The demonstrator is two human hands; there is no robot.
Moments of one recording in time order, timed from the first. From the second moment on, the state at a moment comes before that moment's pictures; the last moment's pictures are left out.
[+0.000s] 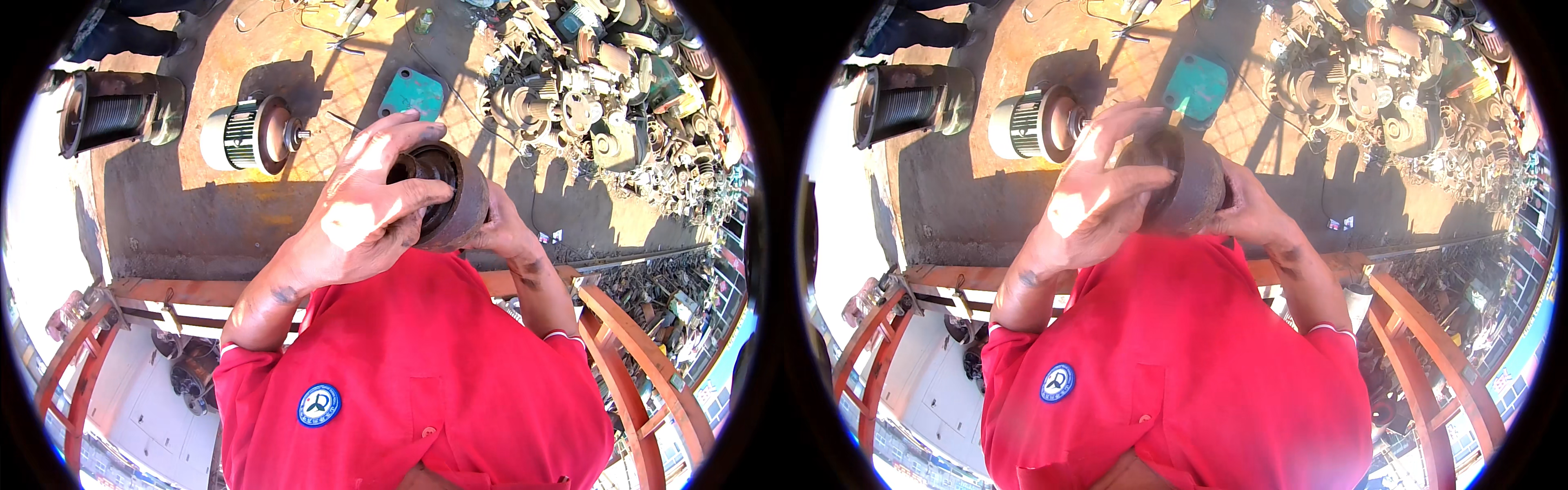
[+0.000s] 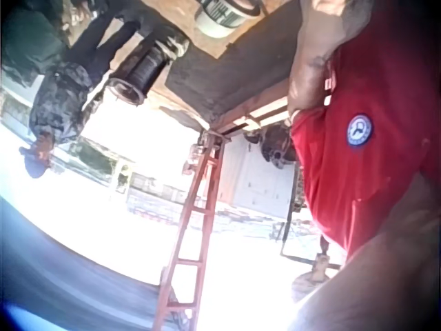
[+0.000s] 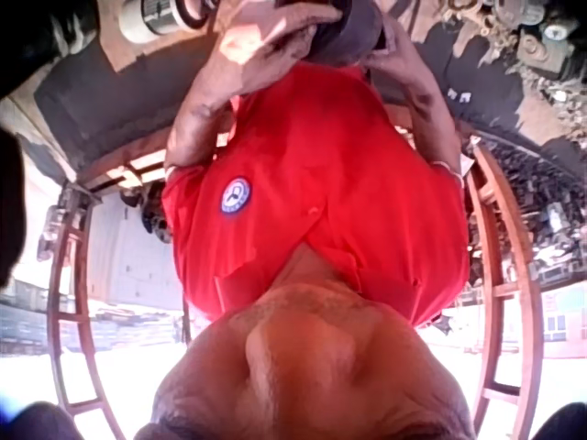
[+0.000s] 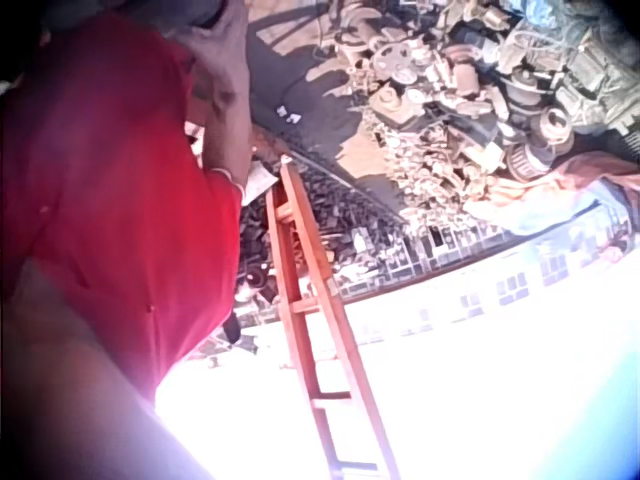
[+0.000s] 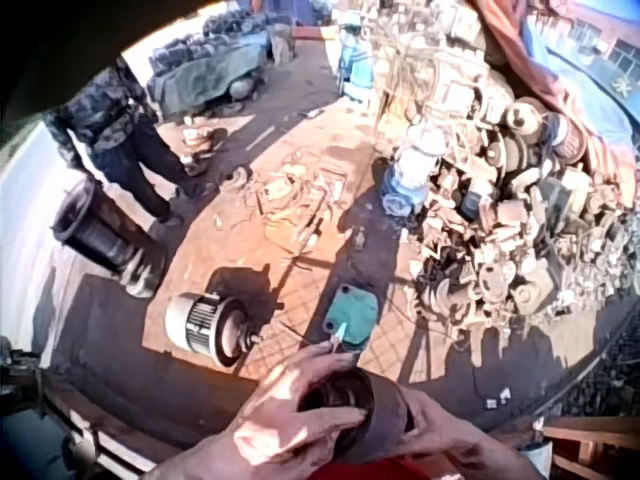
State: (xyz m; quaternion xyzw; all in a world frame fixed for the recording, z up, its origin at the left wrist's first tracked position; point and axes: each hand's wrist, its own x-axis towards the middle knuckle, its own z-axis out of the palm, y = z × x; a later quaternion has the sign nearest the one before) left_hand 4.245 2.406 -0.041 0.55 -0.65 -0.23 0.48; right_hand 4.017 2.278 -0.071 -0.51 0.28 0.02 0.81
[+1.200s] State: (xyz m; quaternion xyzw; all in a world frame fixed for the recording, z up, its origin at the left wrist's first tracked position) left_hand 4.269 2.425 -0.088 0.53 -0.45 -0.46 0.56; right_hand 4.035 2.280 -0.063 -0.57 0.30 0.00 0.77
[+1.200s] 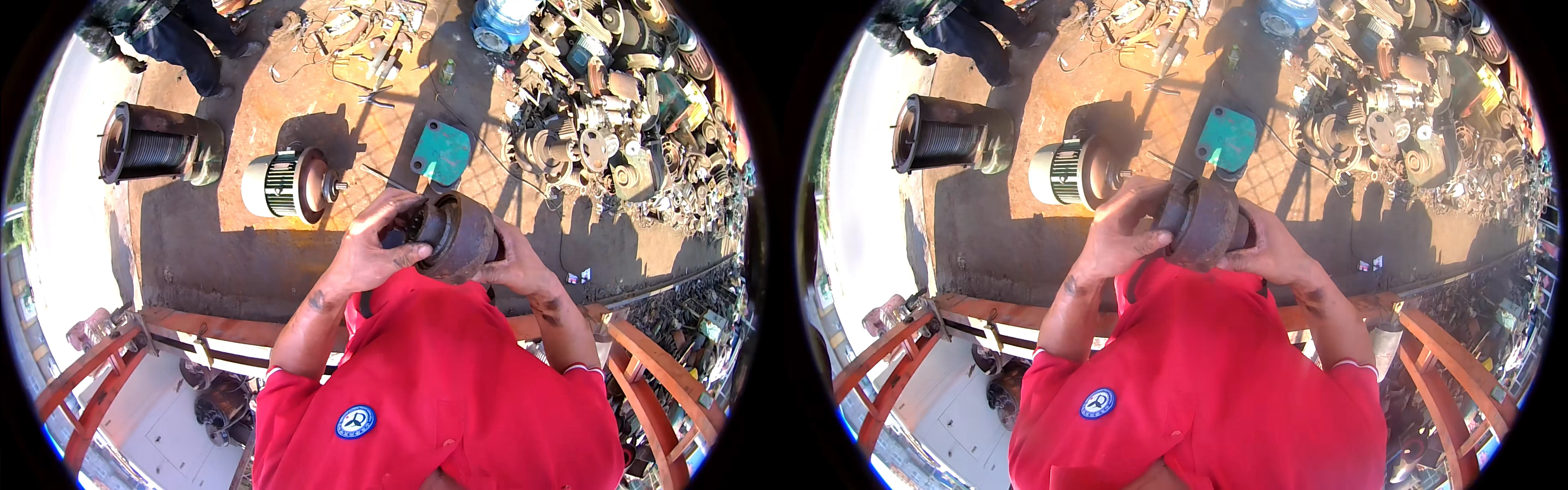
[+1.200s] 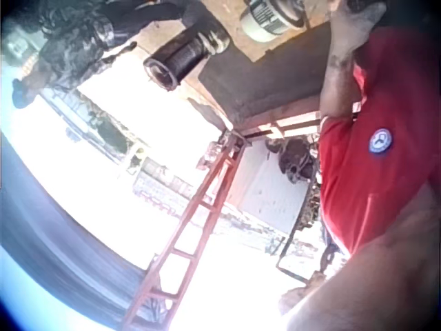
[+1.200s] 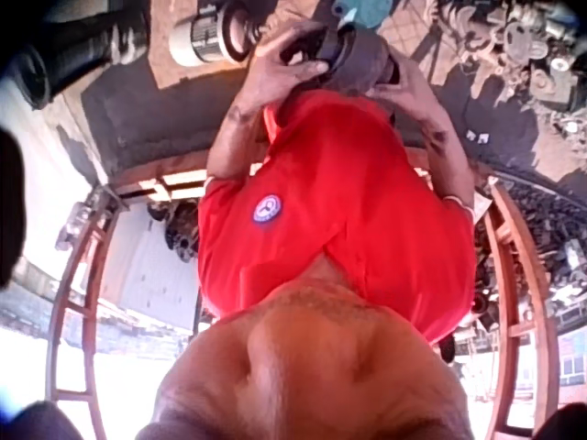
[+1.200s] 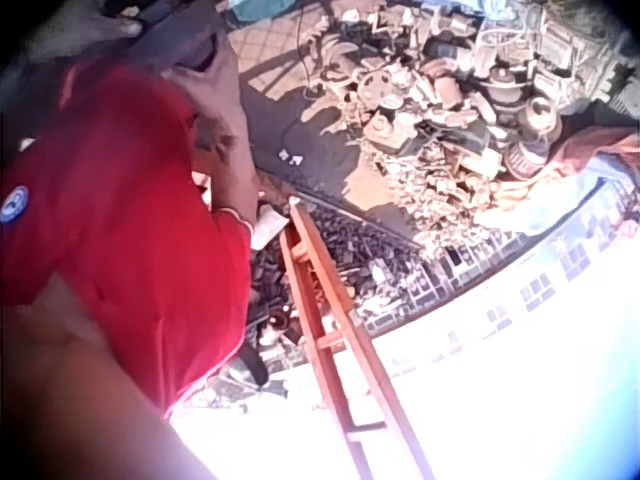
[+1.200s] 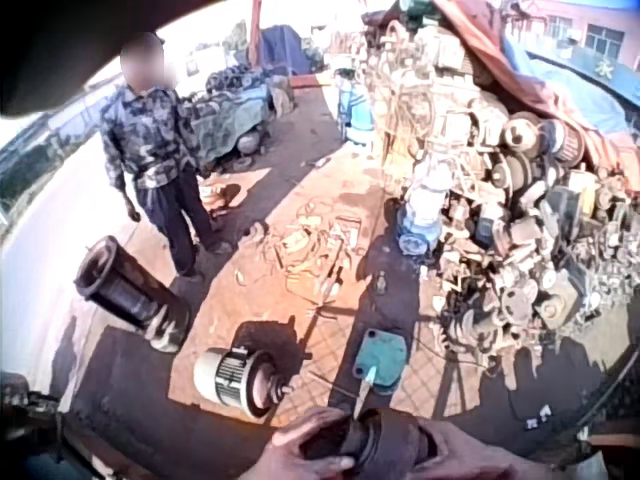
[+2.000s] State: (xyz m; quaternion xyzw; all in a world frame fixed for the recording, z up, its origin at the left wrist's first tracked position) left_hand 4.187 2.308 -0.128 0.43 -0.36 -0.75 0.34; right_hand 3.909 2.287 -0.106 -0.50 0.40 -0.12 0.76
